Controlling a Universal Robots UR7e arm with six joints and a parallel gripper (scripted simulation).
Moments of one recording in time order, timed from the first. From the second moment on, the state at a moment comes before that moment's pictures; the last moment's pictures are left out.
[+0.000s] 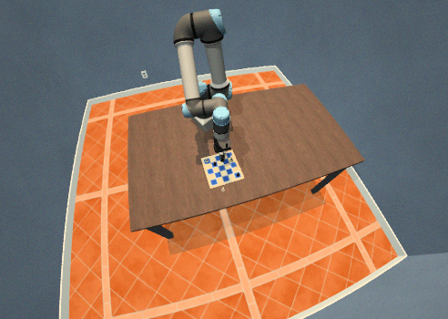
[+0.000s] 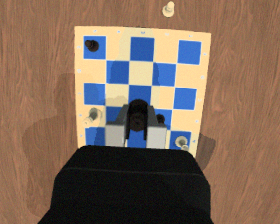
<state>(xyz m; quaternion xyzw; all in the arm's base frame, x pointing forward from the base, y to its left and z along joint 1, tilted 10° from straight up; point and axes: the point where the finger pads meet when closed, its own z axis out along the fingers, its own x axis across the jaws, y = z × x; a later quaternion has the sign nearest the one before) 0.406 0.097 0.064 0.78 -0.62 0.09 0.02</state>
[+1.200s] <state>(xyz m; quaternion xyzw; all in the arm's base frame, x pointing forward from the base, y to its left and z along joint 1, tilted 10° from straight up) 0.415 0.084 -0.028 0.78 -0.62 0.08 0.02</state>
